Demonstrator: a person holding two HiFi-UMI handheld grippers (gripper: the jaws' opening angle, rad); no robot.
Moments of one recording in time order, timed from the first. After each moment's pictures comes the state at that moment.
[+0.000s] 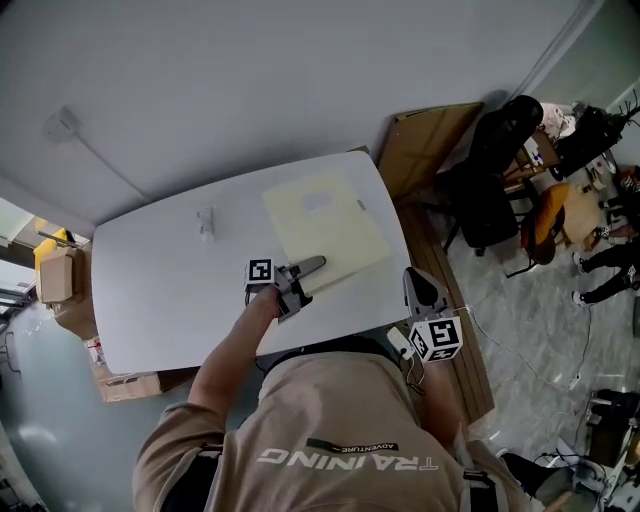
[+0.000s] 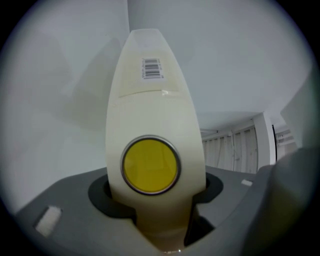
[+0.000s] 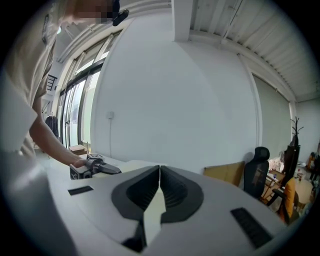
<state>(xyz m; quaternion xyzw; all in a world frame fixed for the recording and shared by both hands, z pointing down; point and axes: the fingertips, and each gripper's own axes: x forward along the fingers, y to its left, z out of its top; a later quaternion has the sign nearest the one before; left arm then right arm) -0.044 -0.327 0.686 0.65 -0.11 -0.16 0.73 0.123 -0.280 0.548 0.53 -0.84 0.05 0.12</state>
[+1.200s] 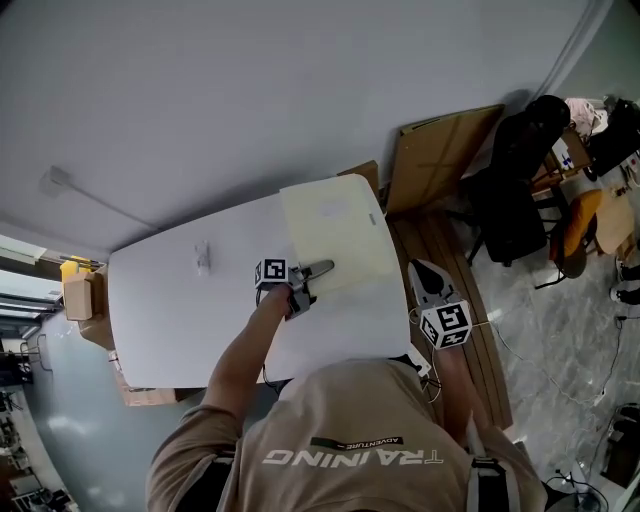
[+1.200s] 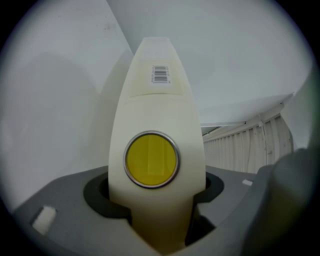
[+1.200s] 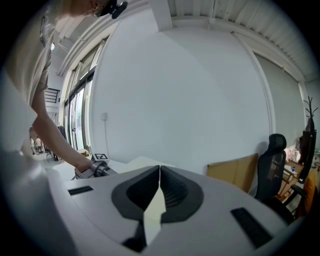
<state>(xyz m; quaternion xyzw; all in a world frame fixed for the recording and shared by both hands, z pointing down) 0.011 -0.438 0.757 0.67 -0.21 -0.04 0.71 0.201 -0.417 0.589 0.47 -0.87 0.09 0.11</state>
